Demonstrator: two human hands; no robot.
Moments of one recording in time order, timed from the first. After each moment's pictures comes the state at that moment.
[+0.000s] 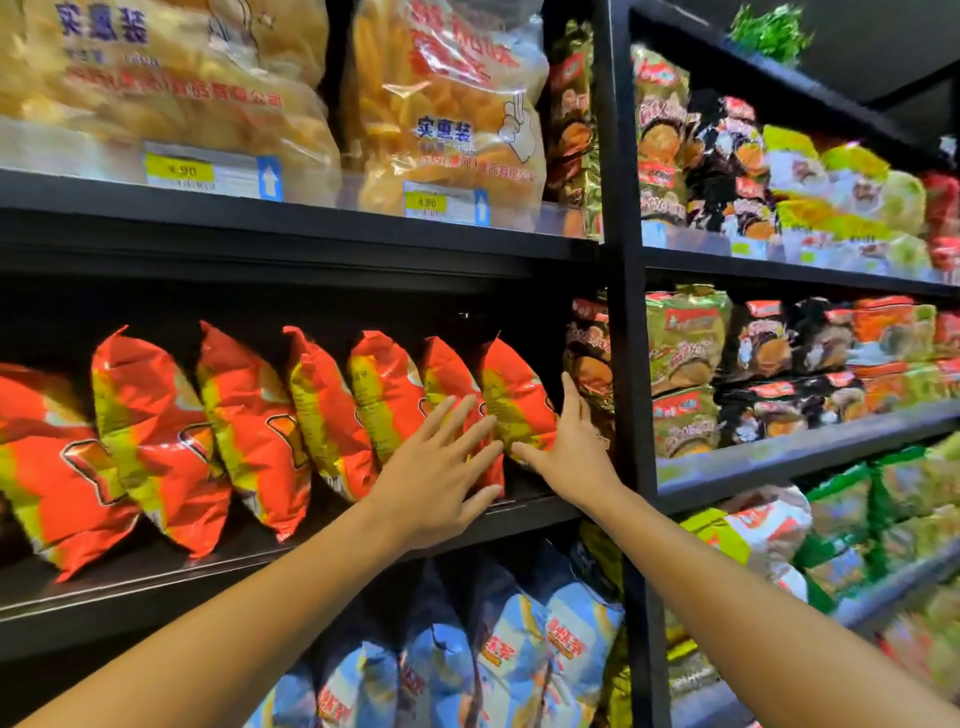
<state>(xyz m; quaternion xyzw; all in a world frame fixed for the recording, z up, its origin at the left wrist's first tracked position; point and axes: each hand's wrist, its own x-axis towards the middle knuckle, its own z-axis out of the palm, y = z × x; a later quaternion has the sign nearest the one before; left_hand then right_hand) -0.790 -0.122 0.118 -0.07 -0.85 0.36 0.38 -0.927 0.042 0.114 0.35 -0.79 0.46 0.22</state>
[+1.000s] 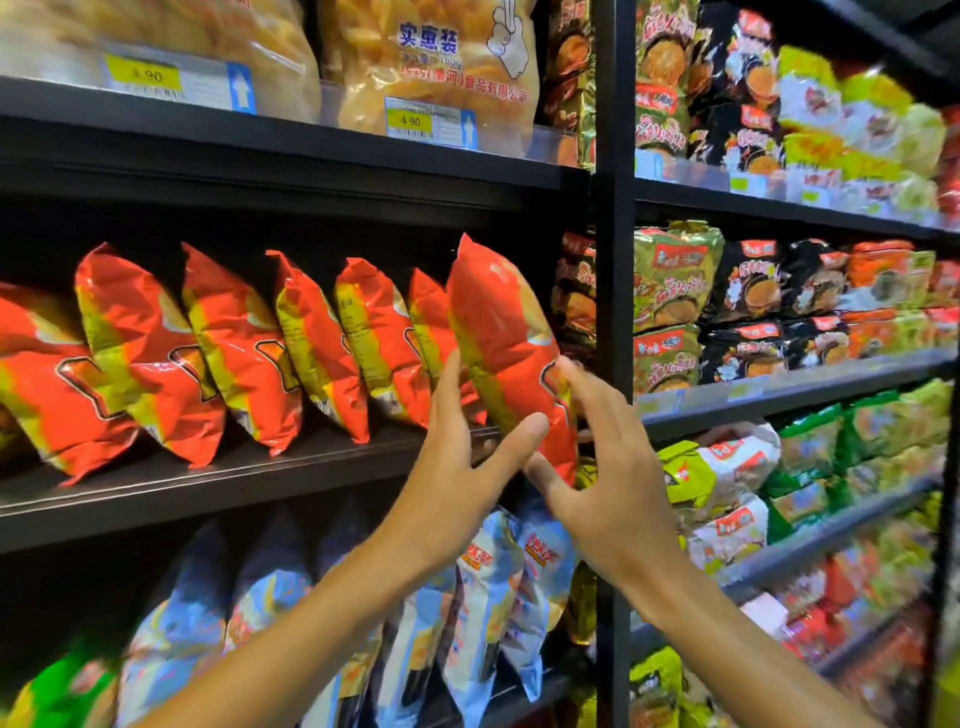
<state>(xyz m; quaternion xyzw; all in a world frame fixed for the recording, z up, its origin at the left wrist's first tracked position) -0.703 -0.005 0.076 -0.16 -0.77 -0.47 0.40 -0.798 0.132 0.048 0.42 -0.67 0.48 0.38</state>
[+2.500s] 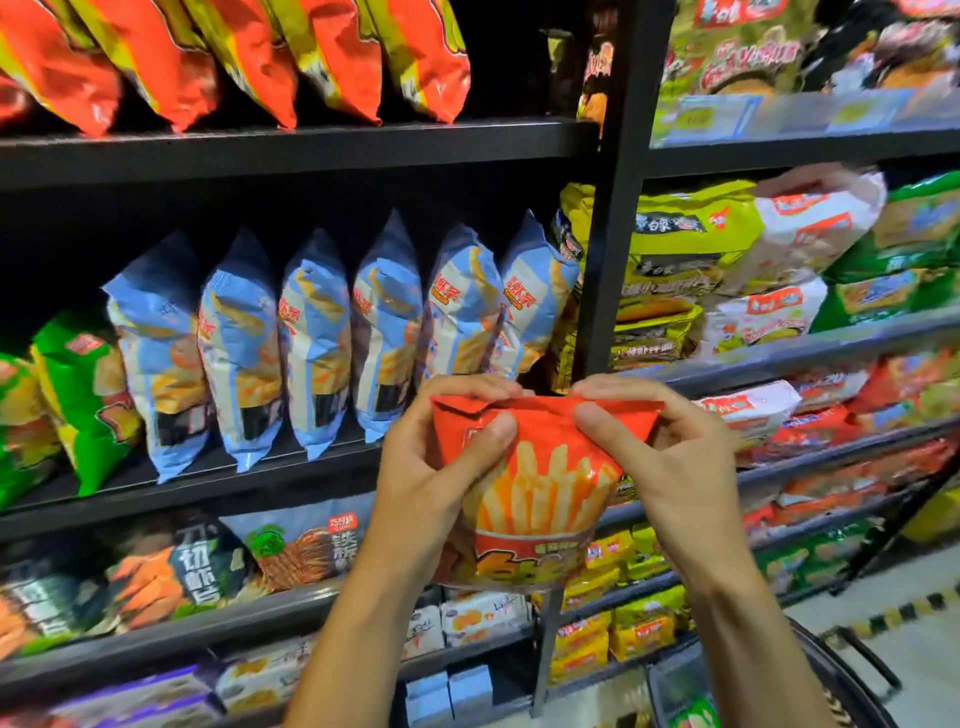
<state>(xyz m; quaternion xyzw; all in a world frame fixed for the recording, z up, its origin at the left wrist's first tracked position) -0.676 0.105 -0.112 0.02 -0.61 -0.69 0.39 -0.799 0.238 -0.113 0.36 -0.55 0.75 -0.03</state>
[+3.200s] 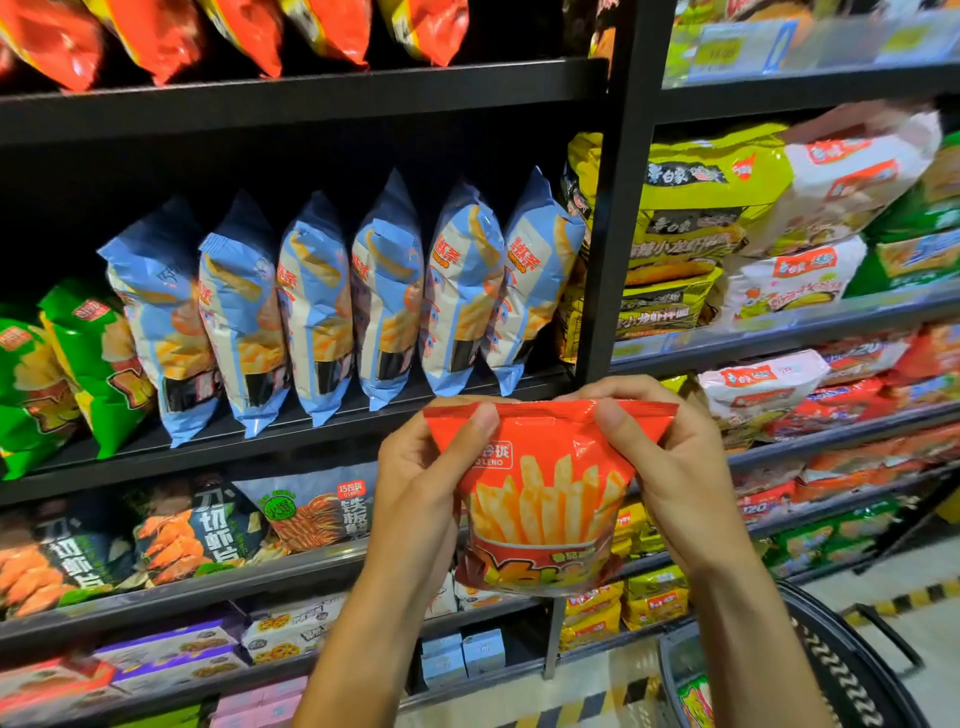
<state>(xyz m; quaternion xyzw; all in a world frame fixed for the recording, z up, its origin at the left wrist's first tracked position) -0.674 0.124 -0.137 0.16 -0.54 -0.73 0.37 -0.810 0.250 -0.149 0.37 -0.55 0.73 -0.12</state>
